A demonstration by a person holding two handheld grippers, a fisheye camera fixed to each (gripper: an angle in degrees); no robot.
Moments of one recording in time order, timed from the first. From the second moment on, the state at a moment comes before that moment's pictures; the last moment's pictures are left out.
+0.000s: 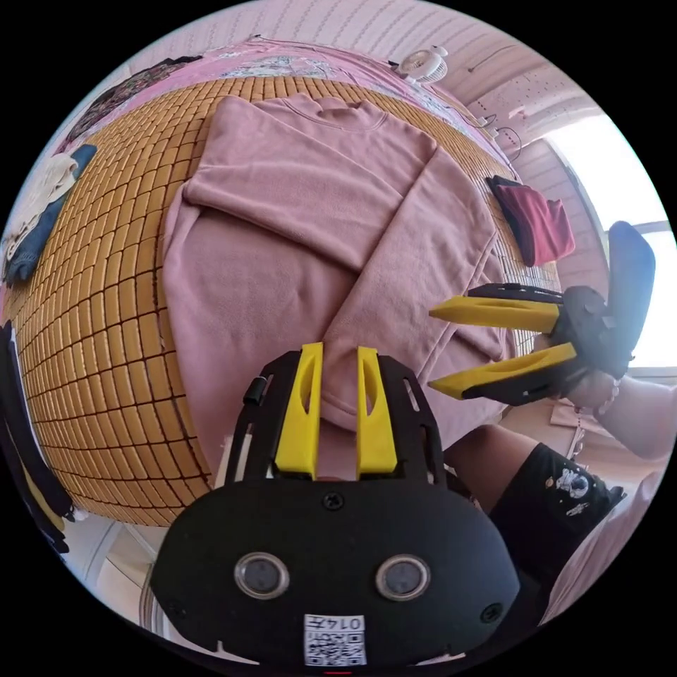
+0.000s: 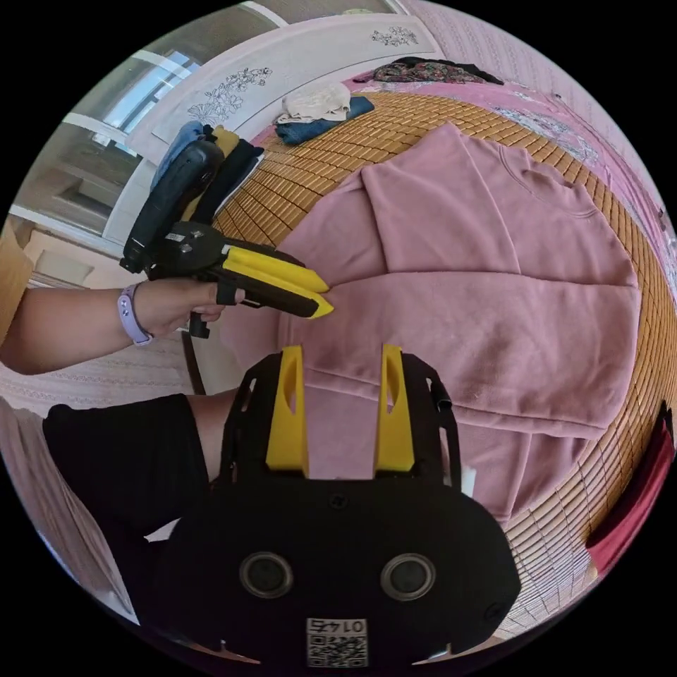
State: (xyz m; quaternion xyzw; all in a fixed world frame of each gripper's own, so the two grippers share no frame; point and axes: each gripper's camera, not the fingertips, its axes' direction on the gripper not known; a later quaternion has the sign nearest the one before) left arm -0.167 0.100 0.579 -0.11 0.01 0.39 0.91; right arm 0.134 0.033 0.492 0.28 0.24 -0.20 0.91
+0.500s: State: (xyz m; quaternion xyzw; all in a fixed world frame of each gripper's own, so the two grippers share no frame) left arm -0.179 0.101 0.462 -0.06 0.01 0.43 0.90; right arm 0.077 0.044 0.455 0.28 0.25 -0.25 0.89
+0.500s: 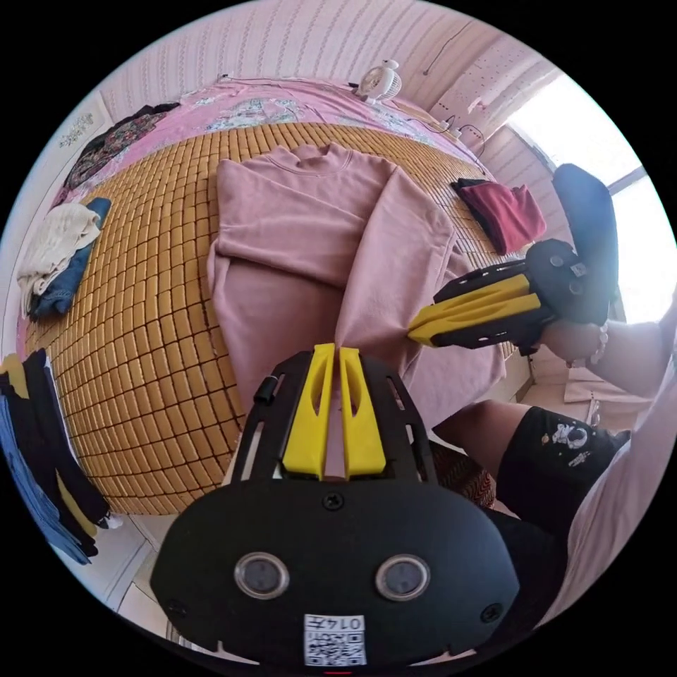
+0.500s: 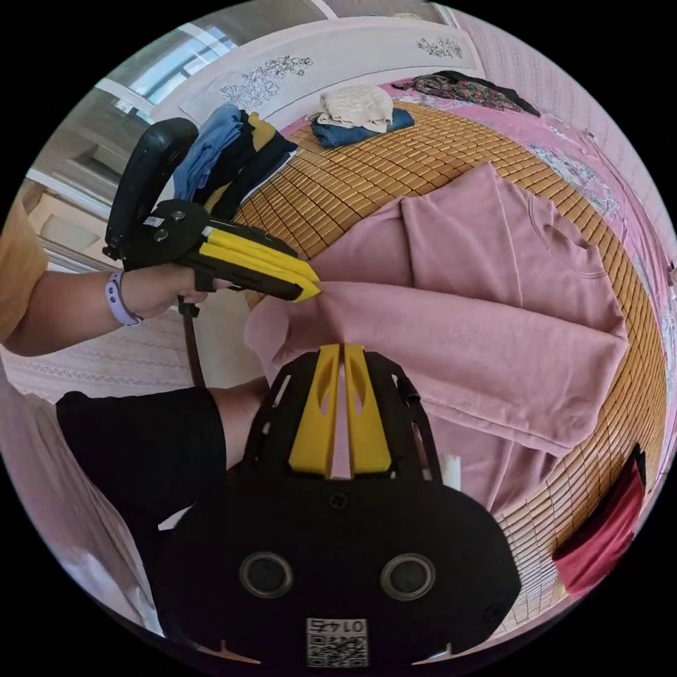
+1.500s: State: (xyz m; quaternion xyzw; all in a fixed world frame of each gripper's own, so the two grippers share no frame) left arm -0.100 -0.236 0.514 -0.08 0.09 0.29 0.95; right arm 0.348 0.018 0.162 0.51 0.06 0.09 0.85
